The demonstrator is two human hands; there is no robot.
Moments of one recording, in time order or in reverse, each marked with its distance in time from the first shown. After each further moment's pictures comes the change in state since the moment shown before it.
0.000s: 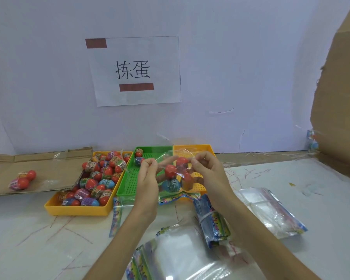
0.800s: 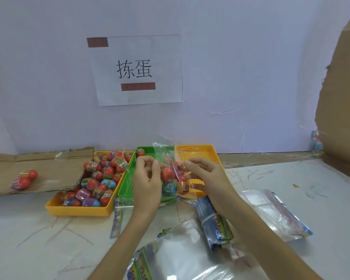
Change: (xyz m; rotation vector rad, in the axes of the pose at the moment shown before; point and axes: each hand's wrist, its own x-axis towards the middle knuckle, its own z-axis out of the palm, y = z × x) left_hand 0.008 -0.011 -0.006 0.265 0.207 0.312; right_hand -0.001 -0.002 0.001 0.018 -0.110 0.143
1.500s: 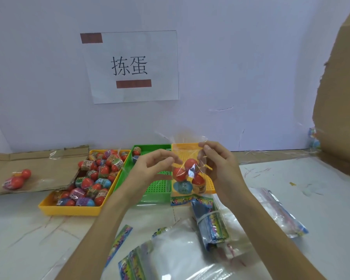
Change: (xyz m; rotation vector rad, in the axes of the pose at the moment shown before) left_hand 0.036 0.016 -0.016 -0.194 -0.639 -0.166; right_hand 0.002 -0.019 -0.019 0.190 0.097 -0.170
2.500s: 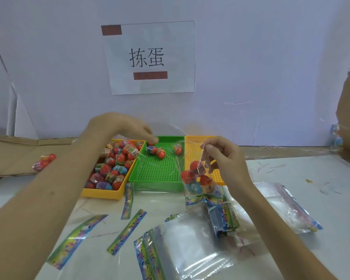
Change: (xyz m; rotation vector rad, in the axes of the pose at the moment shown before) left_hand 0.051 0.099 -0.076 1.424 -0.447 -0.657; right_hand -0.006 0.007 0.008 -0.301 -0.096 -0.183
